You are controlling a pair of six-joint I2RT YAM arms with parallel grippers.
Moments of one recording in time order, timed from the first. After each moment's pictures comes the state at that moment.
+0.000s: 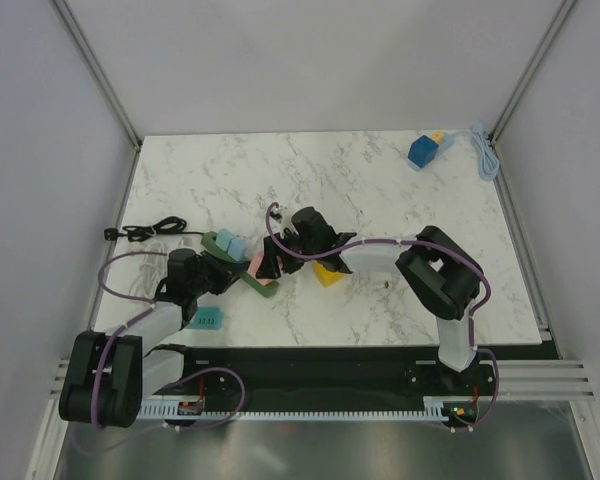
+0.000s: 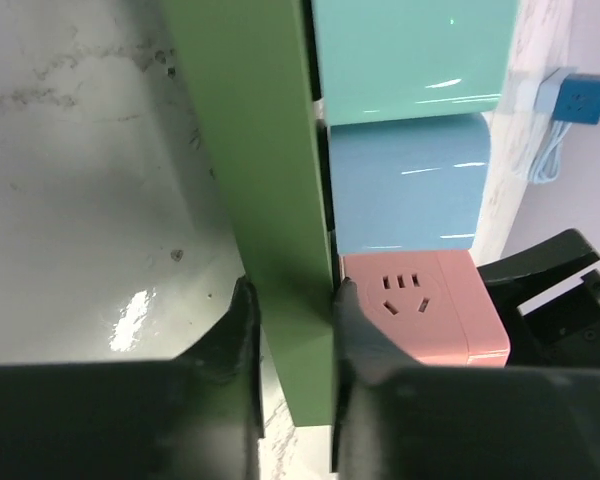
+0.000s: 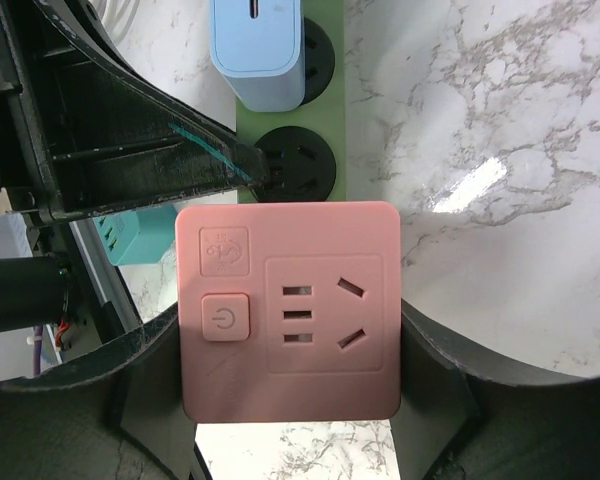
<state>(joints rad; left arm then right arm) -0.11 1.12 0.22 0.28 0.29 -1.05 0.83 1.96 1.15 0.20 -0.43 0.49</state>
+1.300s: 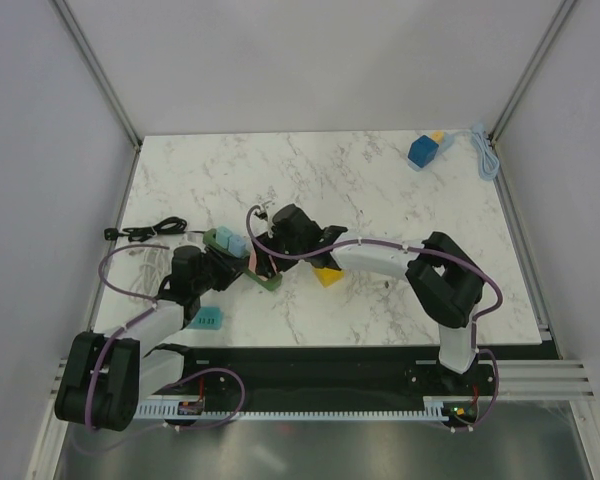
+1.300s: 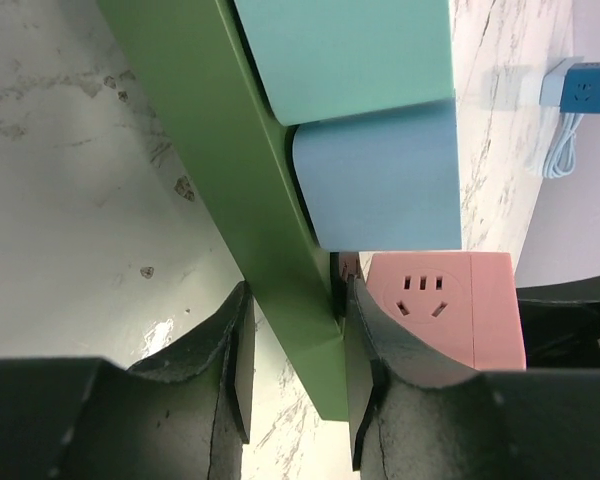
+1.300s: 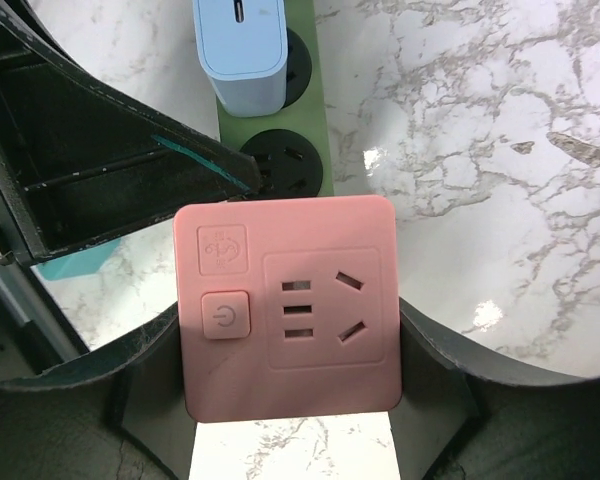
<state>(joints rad) -0.16 1.11 0.24 0.29 0.21 -1.02 0.90 1.91 1.31 -0.11 -0.16 0.36</state>
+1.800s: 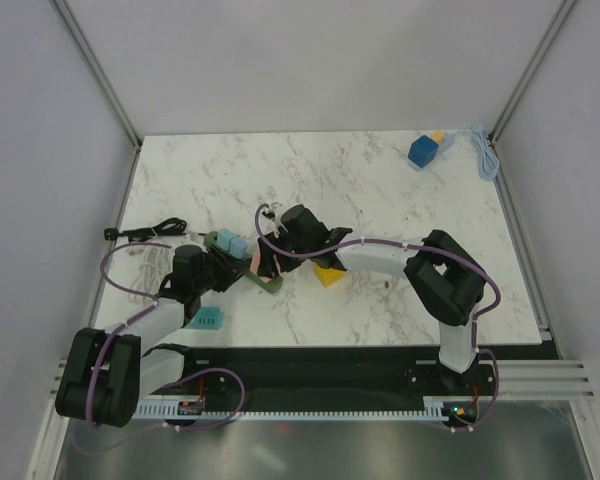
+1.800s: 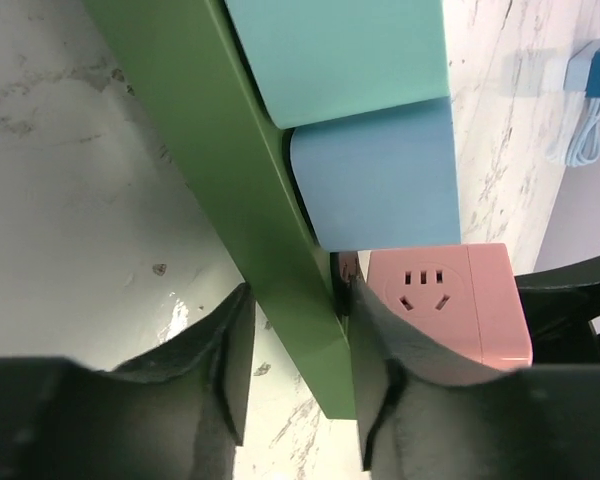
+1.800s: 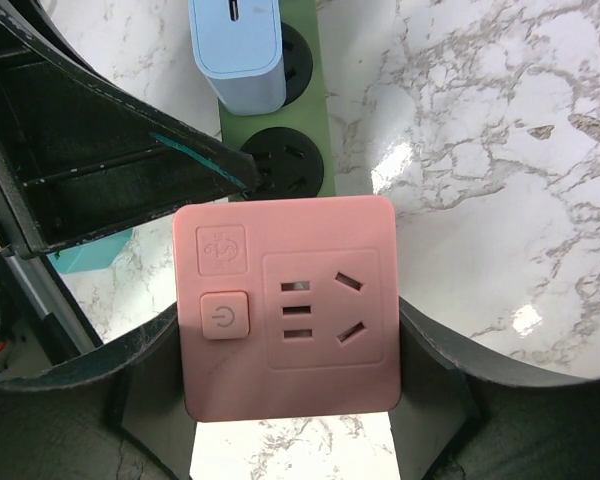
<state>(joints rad) -0.17 1.13 0.25 0.27 0.22 -0.99 0.88 1.91 1.26 -0.05 -0.22 0.38</state>
